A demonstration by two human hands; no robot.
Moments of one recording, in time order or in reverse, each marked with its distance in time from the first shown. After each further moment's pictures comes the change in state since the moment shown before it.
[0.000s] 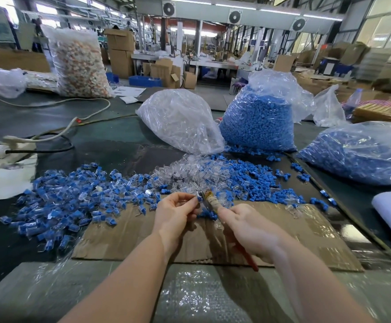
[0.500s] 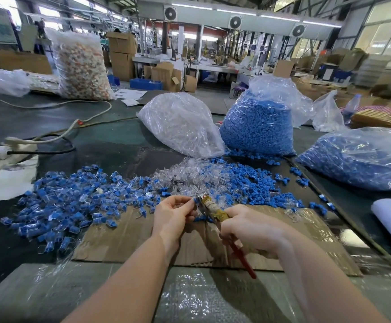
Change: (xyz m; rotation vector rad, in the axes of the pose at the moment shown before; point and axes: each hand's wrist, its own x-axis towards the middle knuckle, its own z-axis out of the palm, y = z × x) left_hand 0.005 -0.004 -0.001 -0.043 0.095 0.011; right_hand 0.002 -0.008 -0.008 0.003 -0.189 0.017
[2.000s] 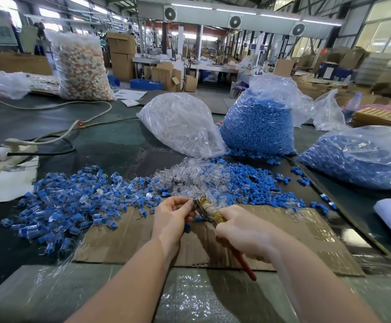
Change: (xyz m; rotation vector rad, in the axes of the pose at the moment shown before) left_hand 0.000 -0.004 -0.002 0.001 -0.019 0.029; right_hand -0.003 -0.009 0.009 -0.213 0.068 -0.060
